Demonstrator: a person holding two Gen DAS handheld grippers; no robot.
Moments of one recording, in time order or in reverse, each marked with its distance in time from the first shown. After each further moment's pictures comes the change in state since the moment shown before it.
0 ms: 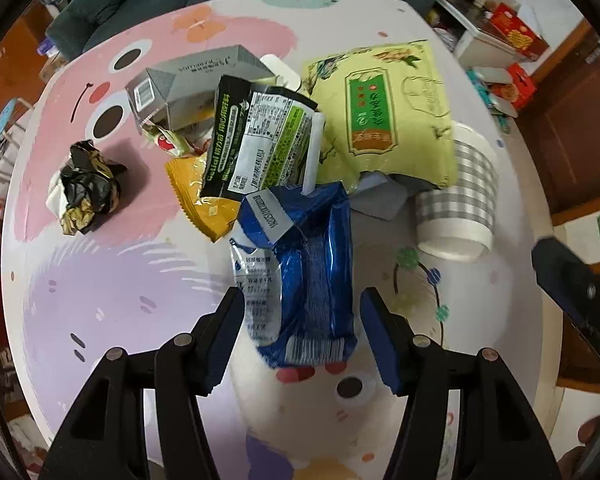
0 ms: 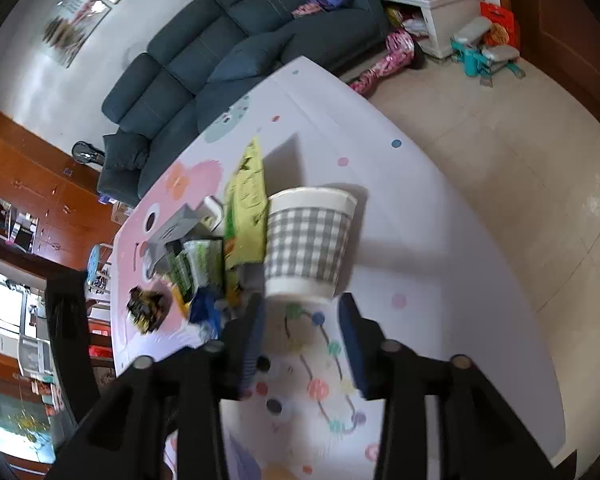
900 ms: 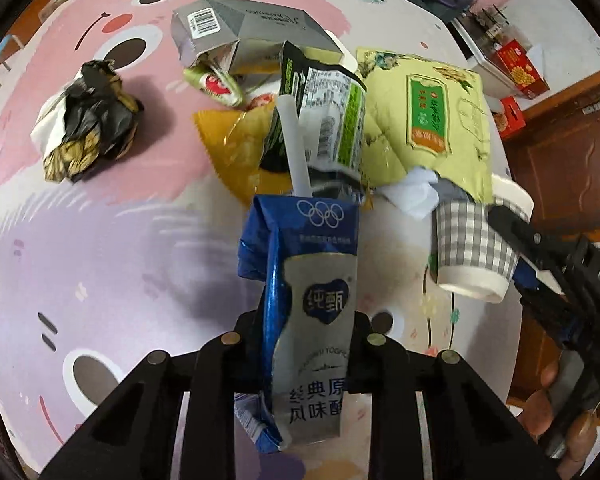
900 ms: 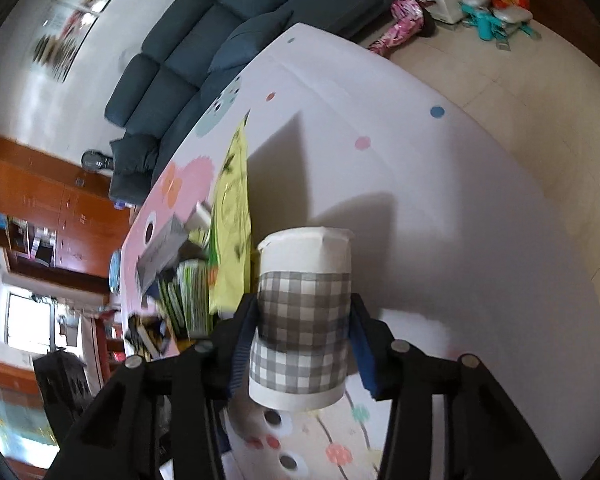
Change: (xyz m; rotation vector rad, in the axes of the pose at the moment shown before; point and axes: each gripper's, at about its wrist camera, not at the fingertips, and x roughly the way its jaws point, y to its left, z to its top) left arm 0.033 0.065 -0.001 -0.130 0.042 -0.196; right arm 0.054 -0.005 0.009 0.043 0.061 0.115
